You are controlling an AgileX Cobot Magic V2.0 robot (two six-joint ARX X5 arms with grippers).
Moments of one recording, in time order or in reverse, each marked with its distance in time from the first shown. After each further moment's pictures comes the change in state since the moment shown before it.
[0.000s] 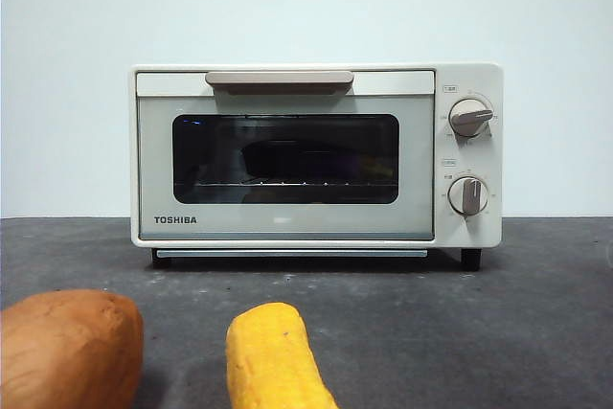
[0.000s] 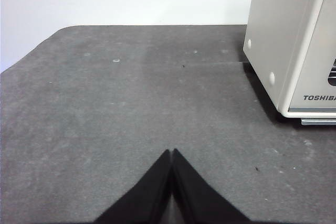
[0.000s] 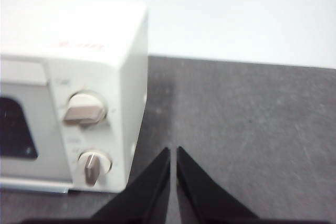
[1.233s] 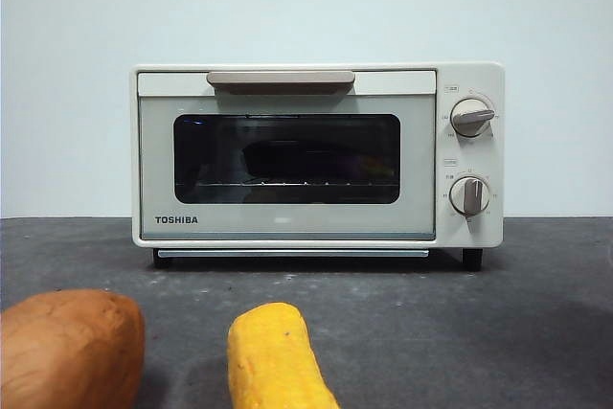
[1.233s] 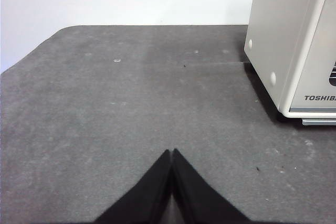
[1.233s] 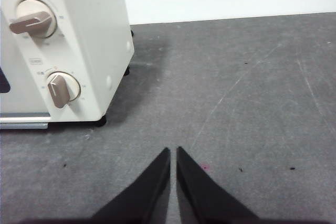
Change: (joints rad) left arm 0.000 0.000 0.000 0.000 0.000 0.000; right arm -0.493 -0.589 -0.332 -0.264 -0.539 0.023
